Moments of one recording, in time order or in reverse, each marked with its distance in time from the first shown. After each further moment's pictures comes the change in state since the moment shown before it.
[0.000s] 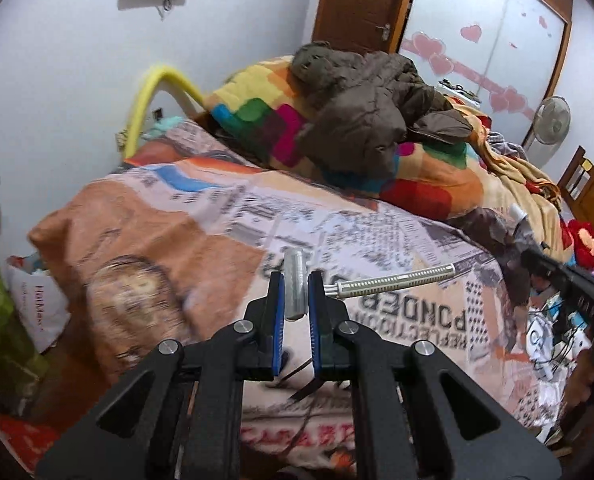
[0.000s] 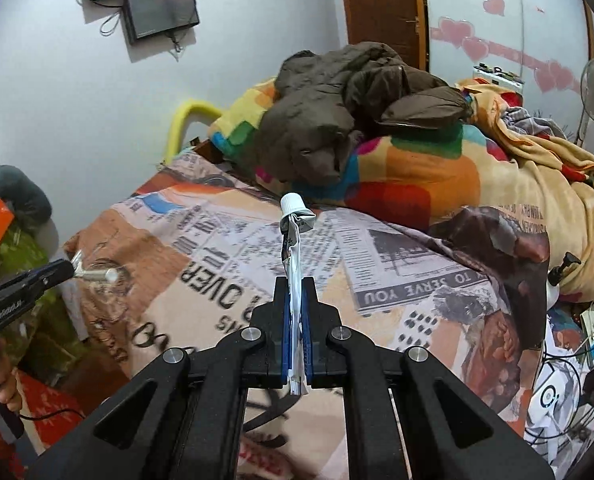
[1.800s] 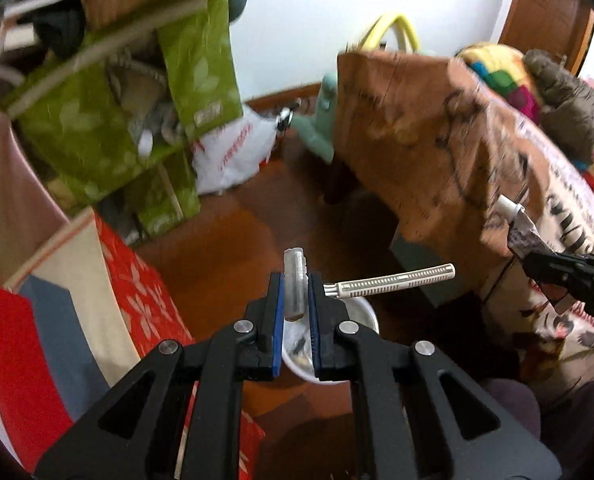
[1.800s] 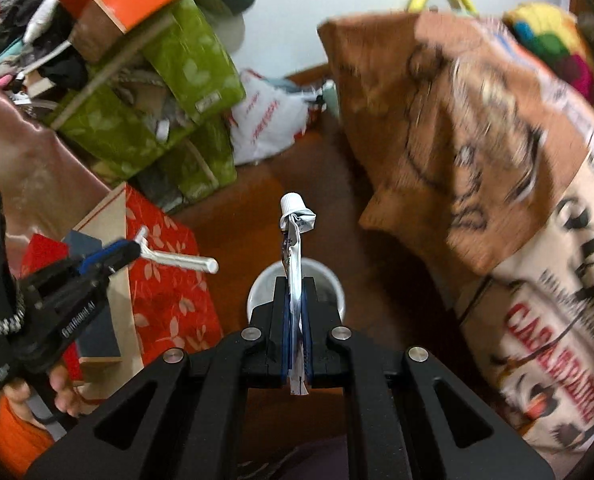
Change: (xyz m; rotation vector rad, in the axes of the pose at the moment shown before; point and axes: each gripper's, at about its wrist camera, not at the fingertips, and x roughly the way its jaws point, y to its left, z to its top) left arm -0.129 0.311 -0.282 -0.413 0.155 0.428; right arm 0.082 0.371 -0.188 -0.414 0.482 0.446
